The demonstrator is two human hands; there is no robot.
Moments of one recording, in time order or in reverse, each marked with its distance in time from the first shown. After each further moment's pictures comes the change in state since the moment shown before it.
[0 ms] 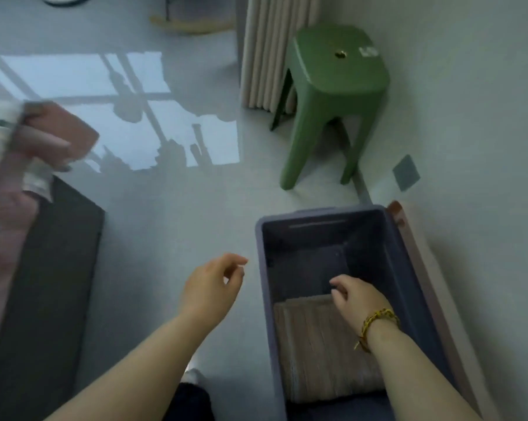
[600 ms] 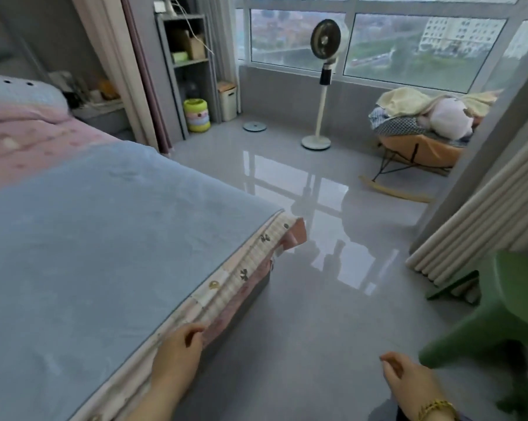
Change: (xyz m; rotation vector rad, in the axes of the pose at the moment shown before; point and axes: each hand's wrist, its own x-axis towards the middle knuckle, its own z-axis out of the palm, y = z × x) left_hand -0.228 -0.118 -0.272 -0.390 0.826 -0.540; right_hand -0.155 -0.261 -0.092 -0.040 -0.003 -0.471
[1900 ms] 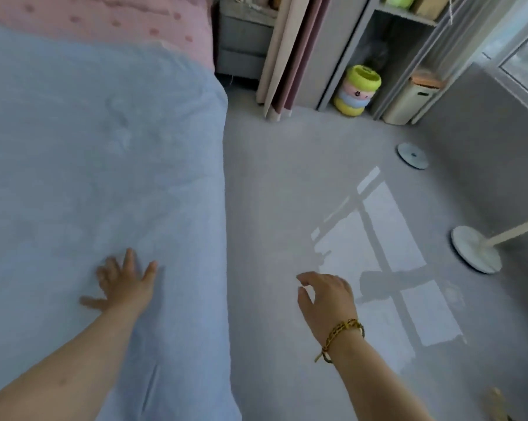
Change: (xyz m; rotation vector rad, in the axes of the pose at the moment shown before) left_hand 0.630 0.136 0.122 -0.094 0.346 -0.926; right_hand 0.671 -0.546 -0.026 -0.758 -0.313 -1.015
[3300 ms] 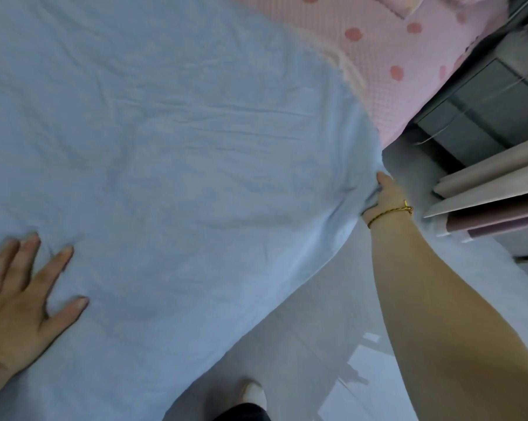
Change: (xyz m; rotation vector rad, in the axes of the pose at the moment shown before) left_hand 0.298 0.045 0.036 0.109 0.287 -0.344; right_hand 0.796 -0.236 -0.022 1.204 -0.287 0.124
